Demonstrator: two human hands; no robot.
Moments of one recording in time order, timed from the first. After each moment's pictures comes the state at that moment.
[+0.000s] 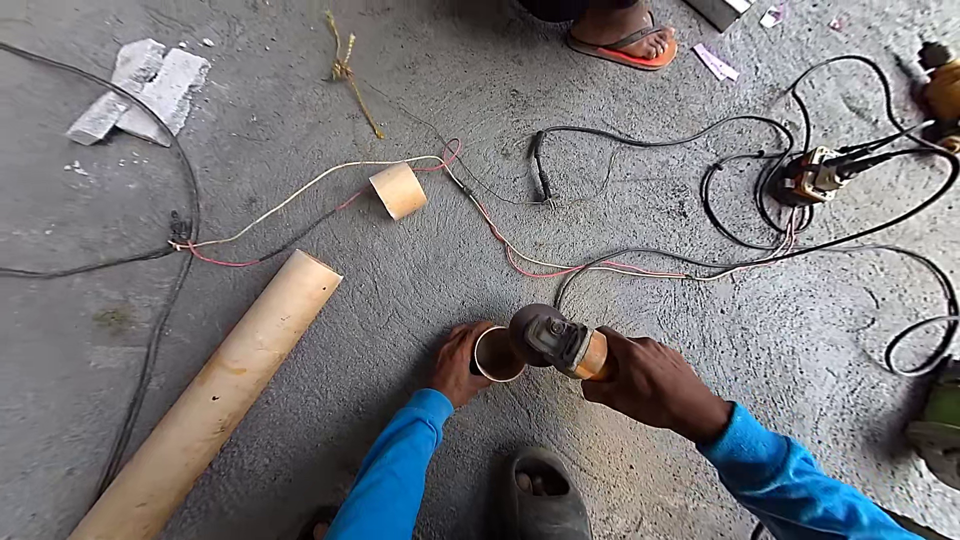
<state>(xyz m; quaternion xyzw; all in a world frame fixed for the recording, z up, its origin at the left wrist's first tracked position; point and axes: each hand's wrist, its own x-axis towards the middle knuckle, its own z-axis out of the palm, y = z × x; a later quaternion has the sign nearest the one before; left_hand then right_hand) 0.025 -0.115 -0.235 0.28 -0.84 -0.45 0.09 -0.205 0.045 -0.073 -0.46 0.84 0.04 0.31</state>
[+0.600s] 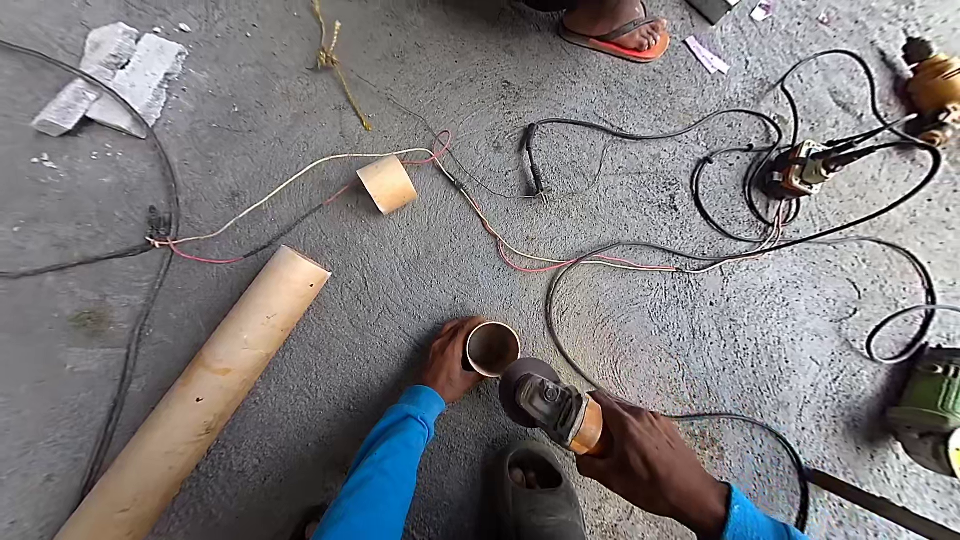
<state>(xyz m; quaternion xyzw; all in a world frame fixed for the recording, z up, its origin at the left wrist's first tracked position) 0.026 -0.115 -0.238 0.27 -0.85 -0.44 0.10 -0.147 0.108 -0.076 -0.44 0.82 0.06 0.35</state>
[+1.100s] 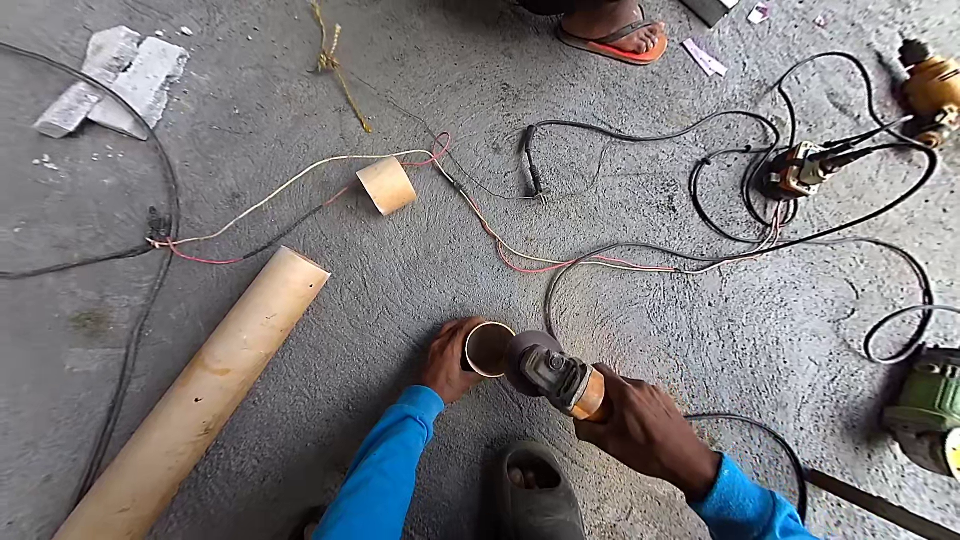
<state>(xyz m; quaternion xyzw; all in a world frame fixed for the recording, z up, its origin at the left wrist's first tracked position) 0.026 -0.114 -0.240 0.27 -0.85 -0.44 0.12 -0.168 0.091 -0.082 -0.42 0.84 0.03 0.33</state>
